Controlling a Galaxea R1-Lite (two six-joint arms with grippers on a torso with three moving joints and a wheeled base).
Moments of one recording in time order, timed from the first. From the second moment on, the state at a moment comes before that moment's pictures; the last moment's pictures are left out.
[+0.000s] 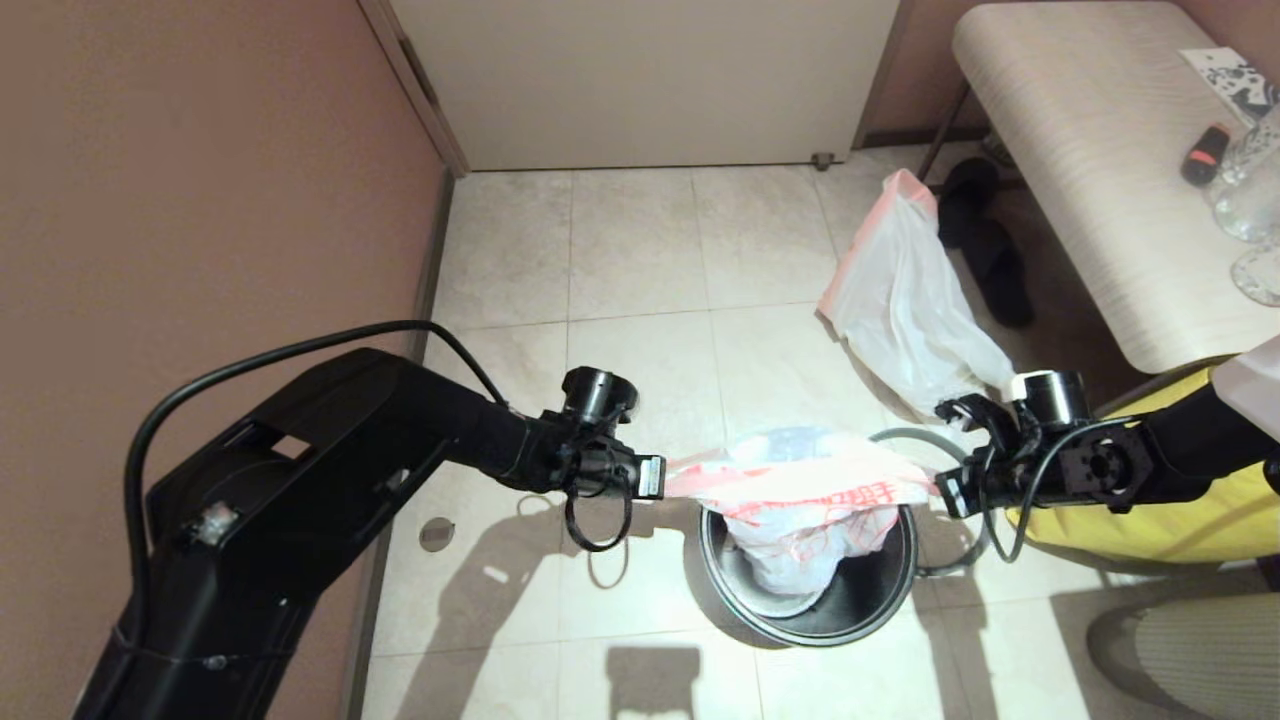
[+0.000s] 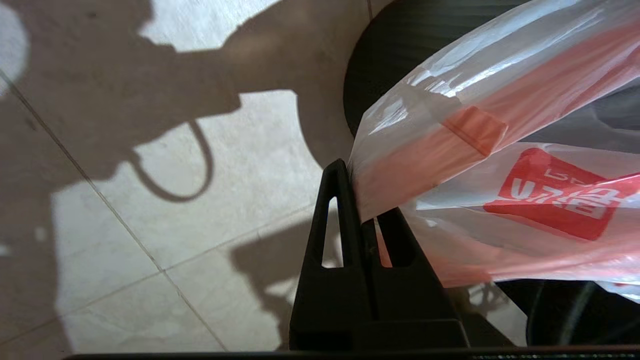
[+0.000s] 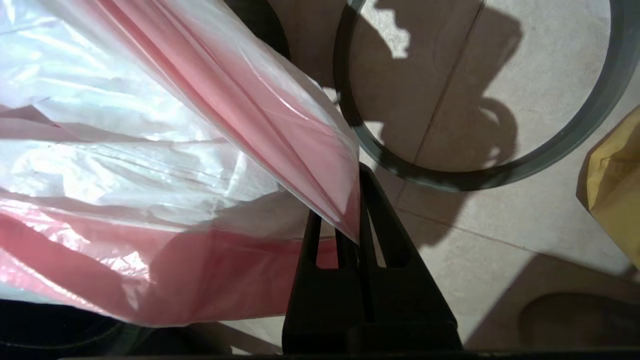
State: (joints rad) left arm -0.45 2.42 -1.58 -0.05 -0.09 -0.20; right arm 0.00 2.21 -1.19 -0.23 0.24 -0.28
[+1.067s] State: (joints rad) left arm -0.44 2.33 -1.57 0.09 -0.23 -0.14; right arm -0.03 2.10 -1.14 -0.18 0.34 -0.34
